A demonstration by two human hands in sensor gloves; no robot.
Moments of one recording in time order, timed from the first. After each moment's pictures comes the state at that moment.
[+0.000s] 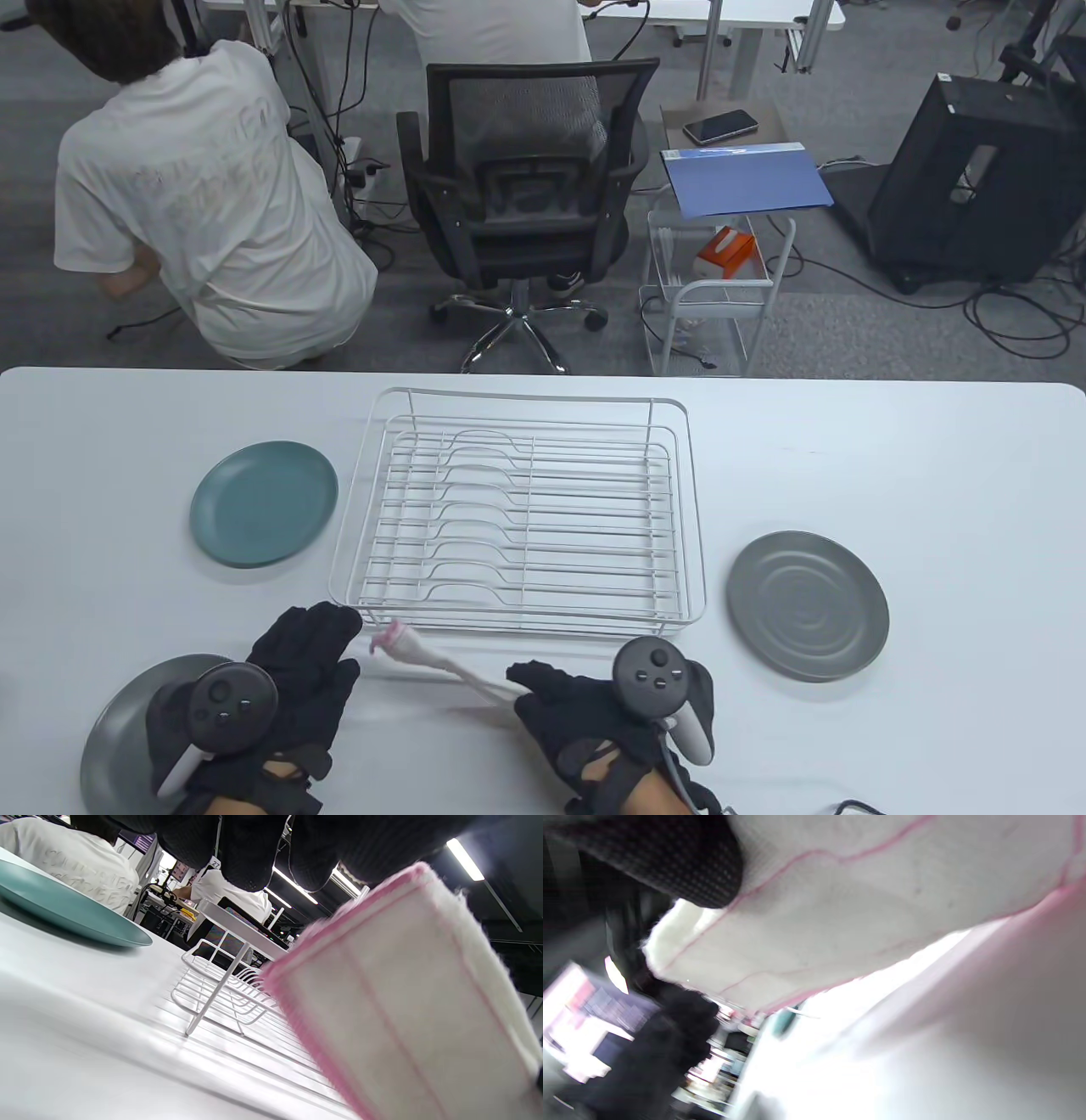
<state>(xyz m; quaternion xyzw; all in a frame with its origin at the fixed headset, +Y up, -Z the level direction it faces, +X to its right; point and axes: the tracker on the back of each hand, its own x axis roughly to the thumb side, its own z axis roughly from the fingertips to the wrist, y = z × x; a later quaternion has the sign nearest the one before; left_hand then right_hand) -0.297 -0.701 -0.254 0.04 -0.13 0.26 0.96 0.060 -0.755 -0.268 0.15 0.13 0.77 0.60</state>
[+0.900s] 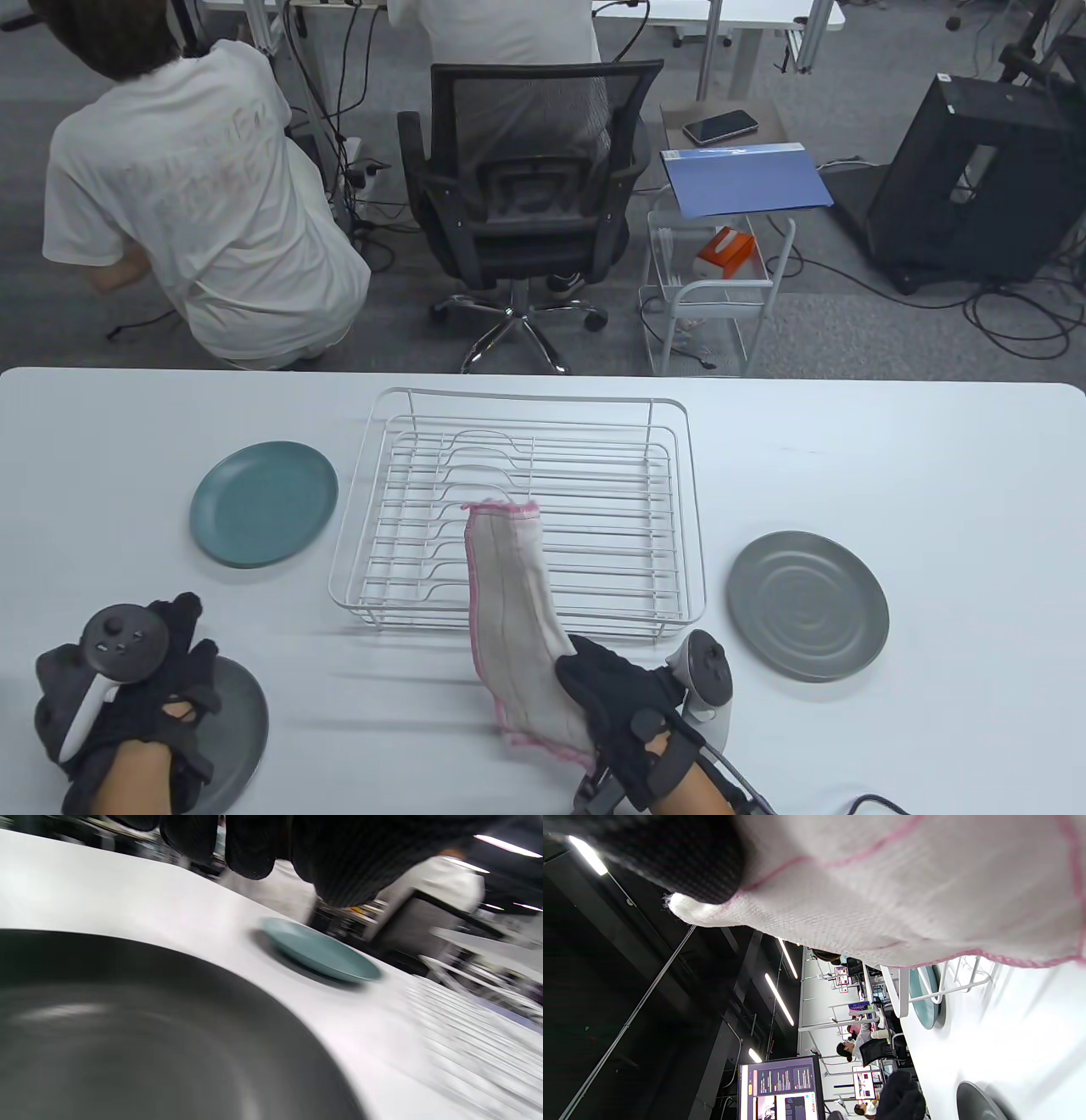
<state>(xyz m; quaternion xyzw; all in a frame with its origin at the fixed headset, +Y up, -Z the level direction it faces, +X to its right) -0.434 -0.715 -0.281 -0.05 0.21 0.17 0.96 0.069 -0.754 -0.273 0.16 0.13 0.57 0.80</state>
